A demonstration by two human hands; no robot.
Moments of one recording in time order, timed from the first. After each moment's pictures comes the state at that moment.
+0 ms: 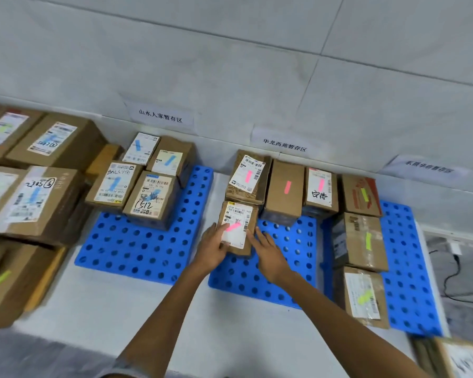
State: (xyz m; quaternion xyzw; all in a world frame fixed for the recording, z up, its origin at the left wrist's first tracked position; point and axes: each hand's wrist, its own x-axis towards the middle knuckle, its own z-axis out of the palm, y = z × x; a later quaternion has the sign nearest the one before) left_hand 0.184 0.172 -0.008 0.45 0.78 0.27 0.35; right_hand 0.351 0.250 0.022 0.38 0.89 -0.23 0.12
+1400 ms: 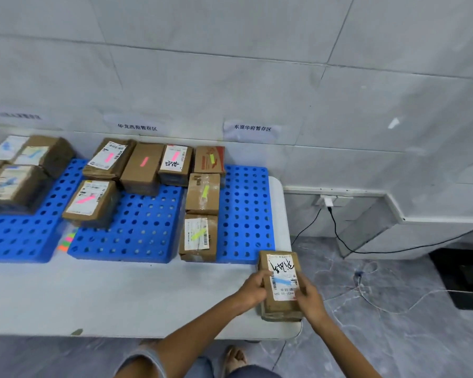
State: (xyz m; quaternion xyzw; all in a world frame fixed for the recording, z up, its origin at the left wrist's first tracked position) left_hand 0.747 0.194 0.045 0.42 0.62 0.23 0.63; right_hand 0.905 0.215 0.041 0.65 0.58 -0.47 -0.17
